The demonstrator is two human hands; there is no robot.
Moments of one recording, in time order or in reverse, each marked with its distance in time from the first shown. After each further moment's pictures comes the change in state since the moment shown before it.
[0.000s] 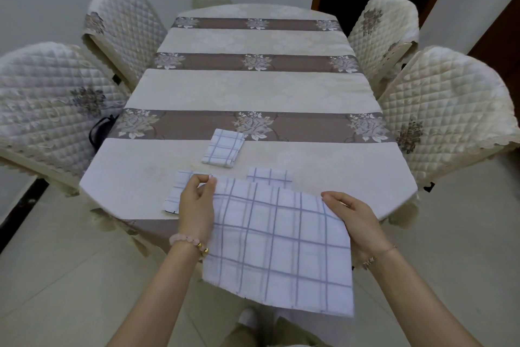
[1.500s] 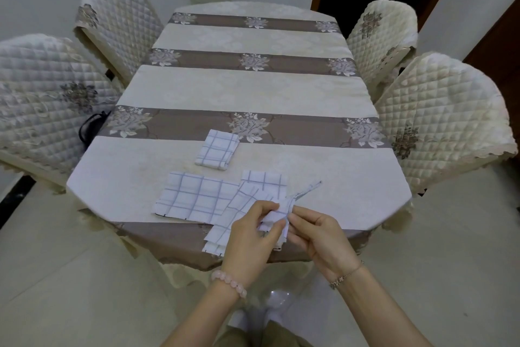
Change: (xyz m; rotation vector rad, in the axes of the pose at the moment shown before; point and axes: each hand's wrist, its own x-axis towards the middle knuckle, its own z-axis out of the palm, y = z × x) left_hand -0.063 0.002 0.055 0.141 -0.371 0.136; right_hand -0.021 0.001 0.044 0.232 -0.241 0.056
